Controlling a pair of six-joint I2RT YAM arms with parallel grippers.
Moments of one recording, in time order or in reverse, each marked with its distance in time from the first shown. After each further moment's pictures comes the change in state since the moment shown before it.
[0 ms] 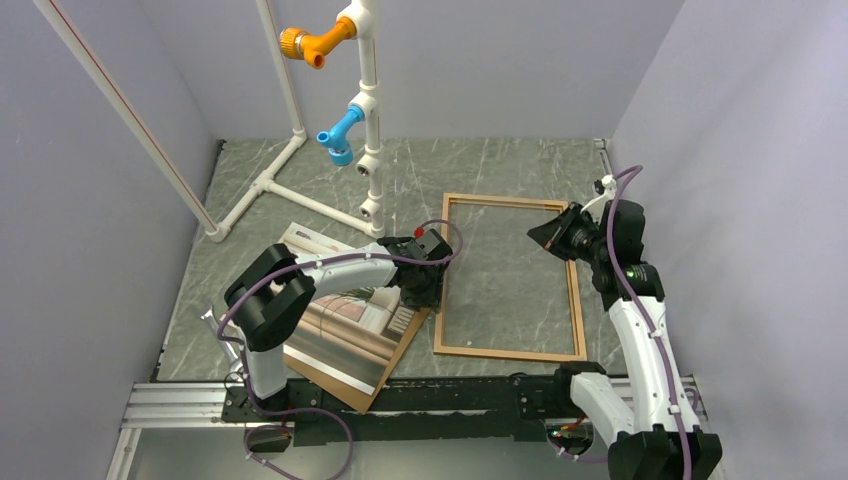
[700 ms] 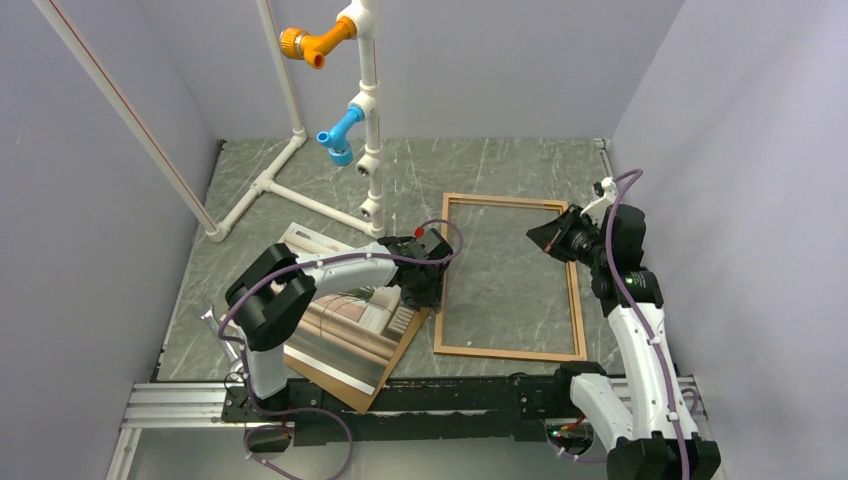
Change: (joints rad) left arm 0.000 0.005 0.006 -0.005 0.001 0.000; right arm -0.004 -0.039 -0.055 0.055 -0.021 -0.014
